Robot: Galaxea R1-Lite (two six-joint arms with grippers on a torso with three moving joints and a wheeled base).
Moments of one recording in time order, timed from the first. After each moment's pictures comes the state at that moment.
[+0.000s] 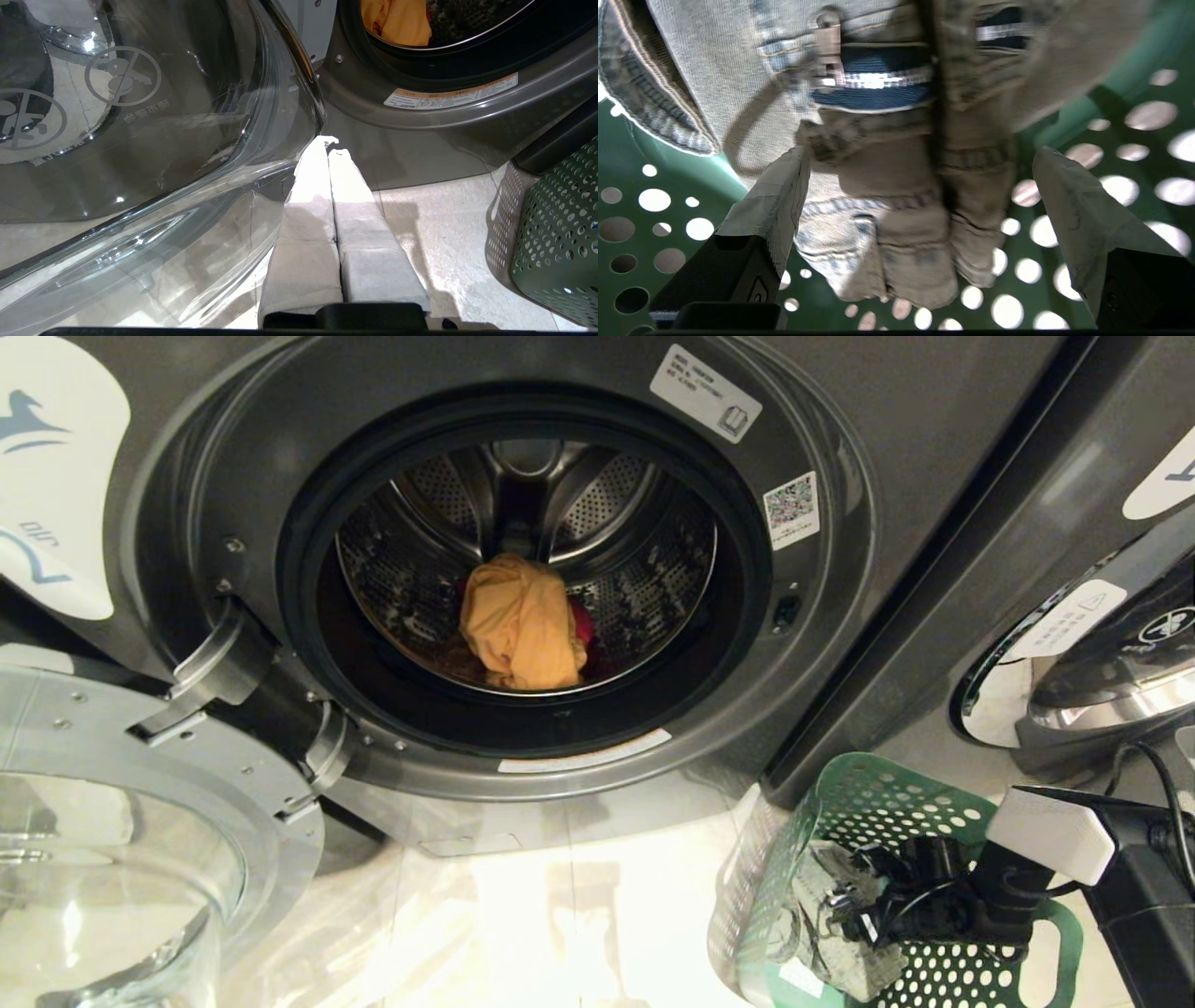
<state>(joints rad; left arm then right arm) 0.01 0.00 0.00 -0.11 0.01 -0.02 -0.18 2.84 -1.20 -0.66 0.20 -0.39</state>
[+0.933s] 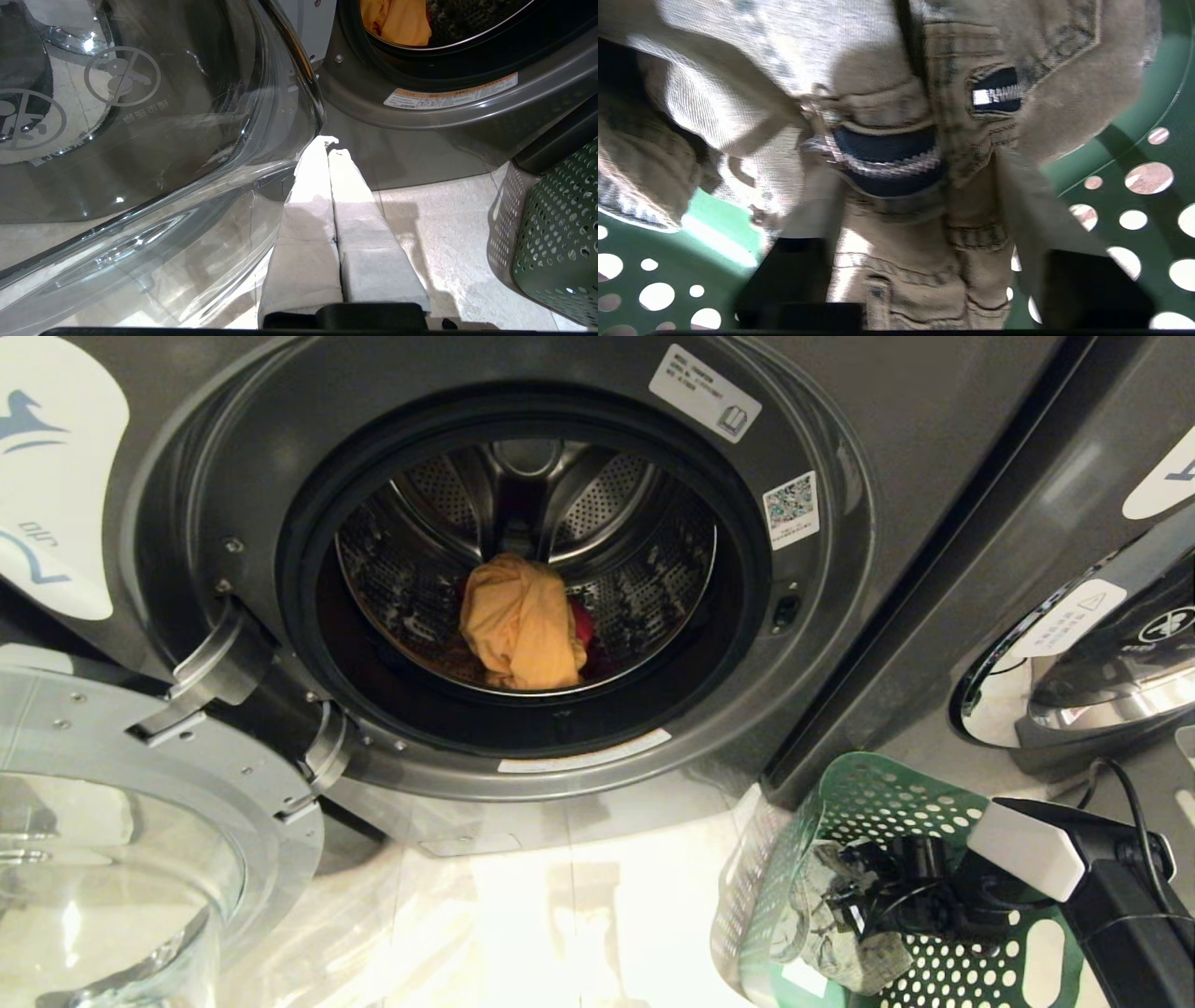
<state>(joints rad) 0.01 0.00 0.00 -0.11 0.01 -0.02 -0.17 2.93 -1.35 -0.68 0.17 -0.38</state>
